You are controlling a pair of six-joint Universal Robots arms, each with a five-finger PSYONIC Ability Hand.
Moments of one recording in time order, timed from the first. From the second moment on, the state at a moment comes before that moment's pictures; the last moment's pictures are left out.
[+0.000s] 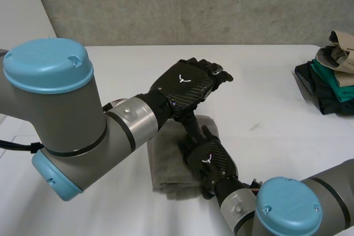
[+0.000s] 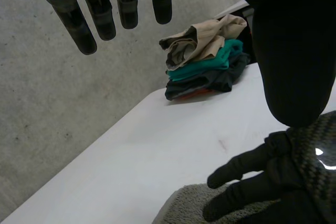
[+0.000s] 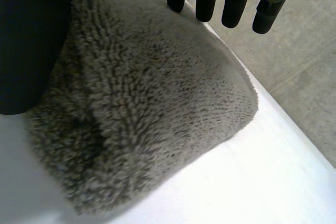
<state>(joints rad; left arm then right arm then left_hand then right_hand) 4.03 -1.96 -1.32 3.16 -1.22 3.38 2.31 -1.07 1.93 -0.63 1.55 2.63 0.21 0.21 0.21 0.21 0.05 0.21 0.19 0.21 0.21 0.04</state>
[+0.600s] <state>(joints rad) 4.10 -1.85 -1.31 3.16 -1.29 3.37 2.16 -1.06 1.56 -0.71 1.53 2.66 0.21 0.21 0.21 0.21 0.05 1.03 1.13 1.14 1.19 0.92</state>
